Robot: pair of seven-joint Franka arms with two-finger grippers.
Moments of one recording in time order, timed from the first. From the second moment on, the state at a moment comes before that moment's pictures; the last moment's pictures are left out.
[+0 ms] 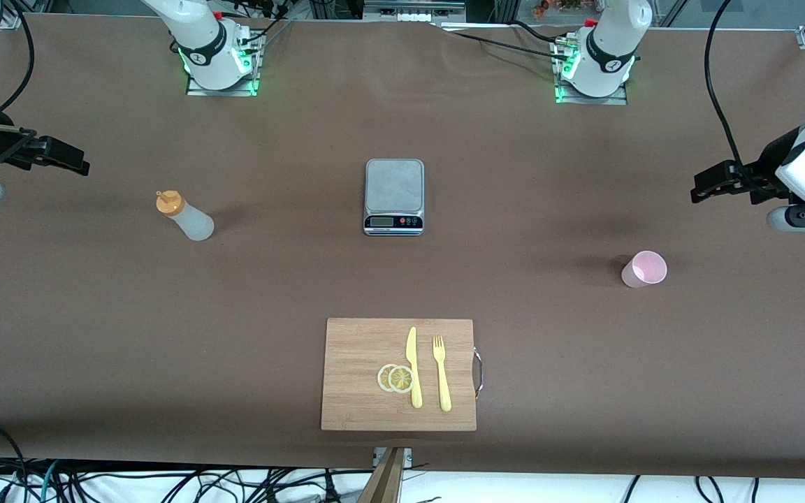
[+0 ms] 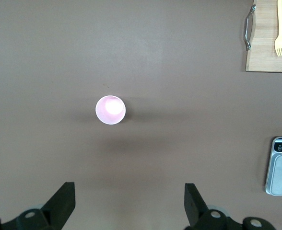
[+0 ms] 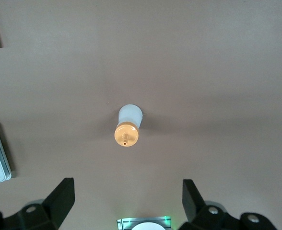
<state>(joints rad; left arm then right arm) 0.05 0.15 -0.09 -1.45 -0.03 1.49 -0.07 0.03 0.05 -0.05 -1.60 0.00 1.50 0.07</state>
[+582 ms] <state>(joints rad) 0.05 0.15 -0.09 -1.45 -0.03 1.49 -0.07 0.03 0.05 -0.05 -1.60 0.00 1.50 0.07</state>
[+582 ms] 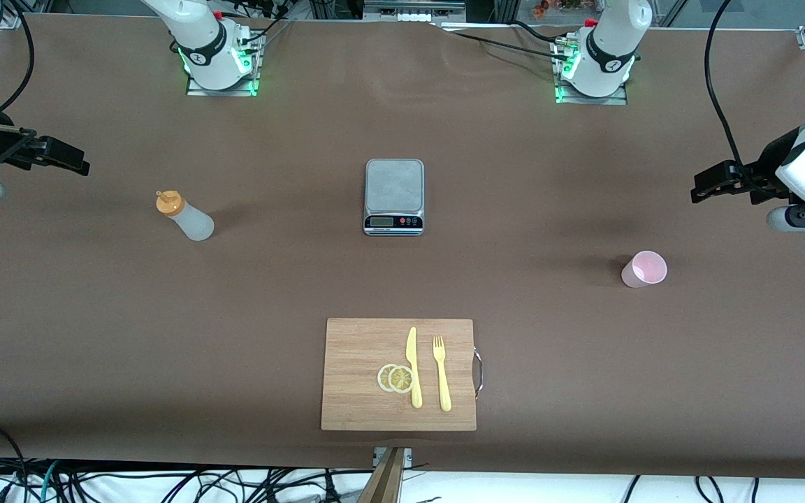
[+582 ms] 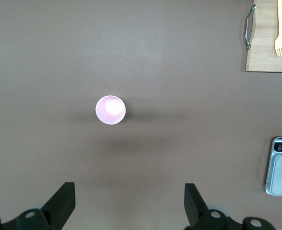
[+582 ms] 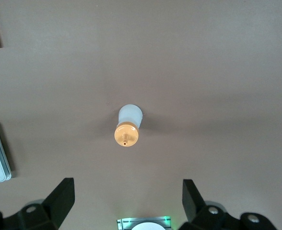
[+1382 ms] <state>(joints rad) 0.06 0.16 -0.09 -1.45 -0.03 1.49 -0.07 0.03 0.05 -0.05 -1.60 0.00 1.50 0.07</state>
